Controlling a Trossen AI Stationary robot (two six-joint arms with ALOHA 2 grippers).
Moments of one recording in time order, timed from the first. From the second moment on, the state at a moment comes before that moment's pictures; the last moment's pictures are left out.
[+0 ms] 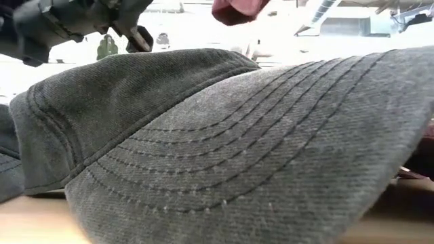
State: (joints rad) left arm -0.39 1.56 0.34 1.43 -0.05 -0.34; right arm 0.74 1.50 1.26 0.20 1.39 -0.20
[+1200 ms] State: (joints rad) left arm -0.37 1.68 0.55 1.43 0.05 -0.34; right arm 0.65 1.50 1.26 0.56 0.98 -0.45
